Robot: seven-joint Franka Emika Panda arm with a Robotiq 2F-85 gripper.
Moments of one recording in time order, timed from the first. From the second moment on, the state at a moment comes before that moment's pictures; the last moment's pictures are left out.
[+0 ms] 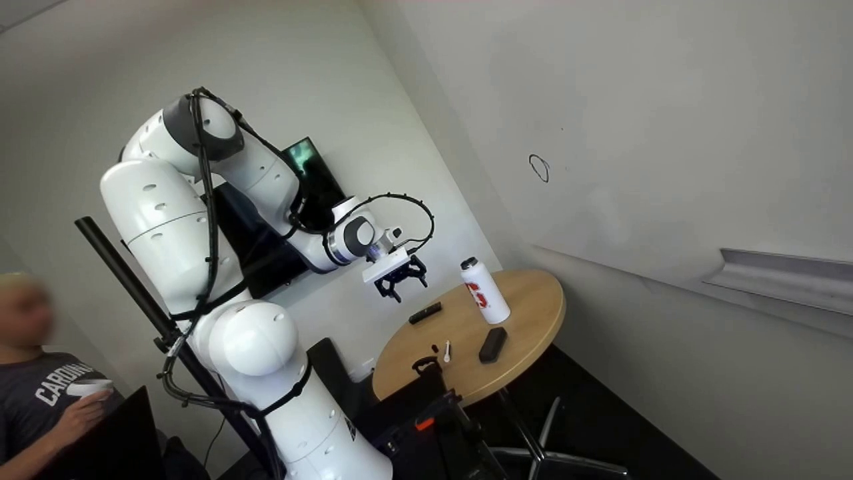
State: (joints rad) arm 0.66 0.06 0.41 -2.57 0.07 2.87 -0.40
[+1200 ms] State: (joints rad) arm 0.84 0.55 0.23 -2.33 -0.26 3.08 -0.08
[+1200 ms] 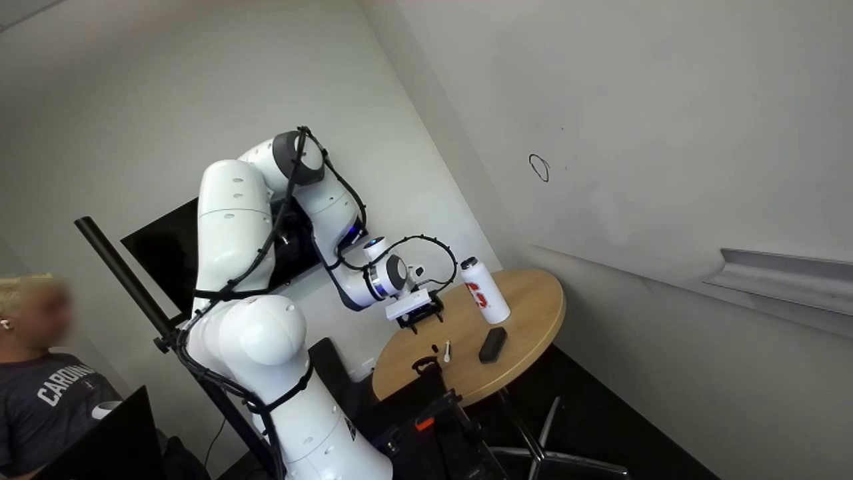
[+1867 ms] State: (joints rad) arm 0.88 0.72 0.21 -2.21 -0.26 3.11 -0.08
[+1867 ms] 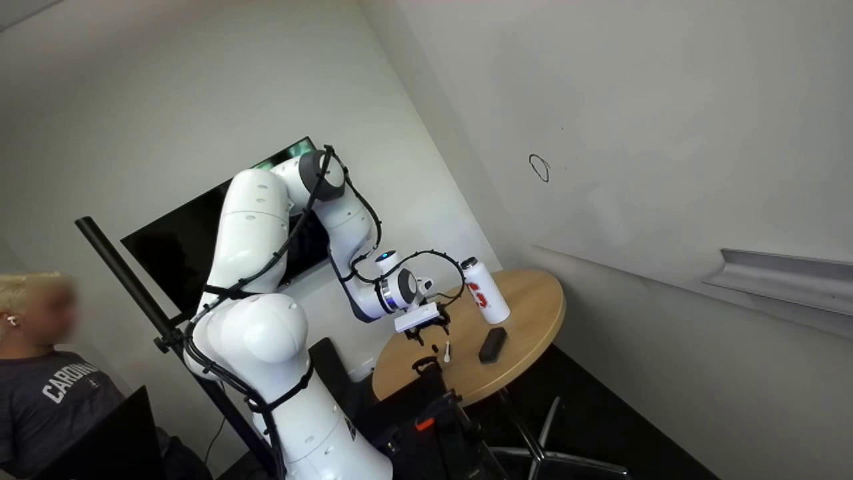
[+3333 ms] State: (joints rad) arm 0.90 0.86 0.16 -2.13 -0.26 3.12 -0.08
